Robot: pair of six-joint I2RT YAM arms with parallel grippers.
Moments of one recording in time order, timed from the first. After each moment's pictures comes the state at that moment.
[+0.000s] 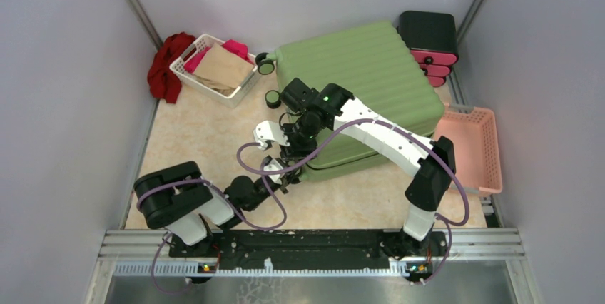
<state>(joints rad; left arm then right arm) -1.03 1.60 0.12 1.55 -0.18 0.06 0.93 1.74 1.77 -1.19 -0.42 -0.92</state>
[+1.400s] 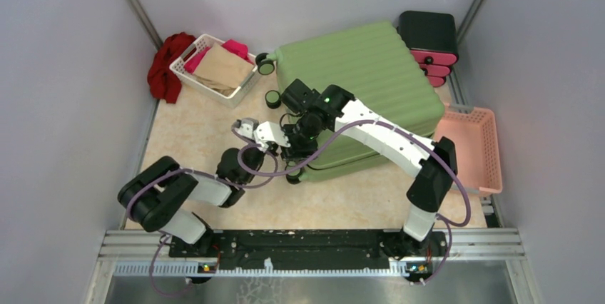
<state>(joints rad) -0.73 1.52 0.24 1.40 -0.21 -0.25 0.93 1.73 1.75 -1.18 -0.42 -0.92</state>
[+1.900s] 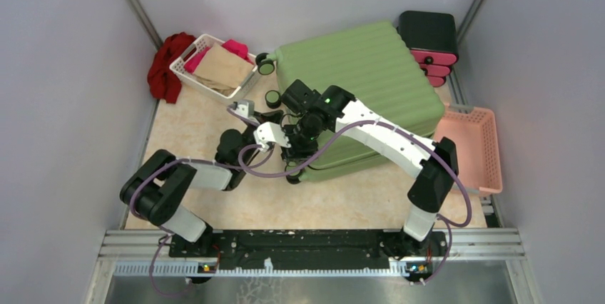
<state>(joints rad) -0.58 1.56 0.42 1.27 -0.09 -0.36 0.93 1.73 1.73 -1.16 -0.42 -0.93</state>
